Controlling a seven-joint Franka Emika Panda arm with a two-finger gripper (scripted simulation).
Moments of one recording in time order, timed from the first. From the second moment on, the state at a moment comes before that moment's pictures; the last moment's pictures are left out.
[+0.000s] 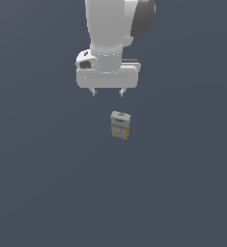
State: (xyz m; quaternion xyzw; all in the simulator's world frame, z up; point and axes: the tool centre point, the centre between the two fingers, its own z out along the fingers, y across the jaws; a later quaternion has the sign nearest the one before) arm -0.077 -0.019 0.307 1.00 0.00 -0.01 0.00
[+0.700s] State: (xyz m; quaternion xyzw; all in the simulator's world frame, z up) arm -0.080 -0.033 0.299 1.00 -0.01 -0.02 -0.01
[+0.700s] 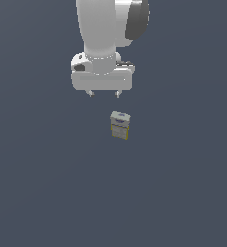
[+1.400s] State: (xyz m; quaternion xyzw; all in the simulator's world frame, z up) arm -0.079 -0.025 0.289 1.00 0.06 -0.02 -0.01
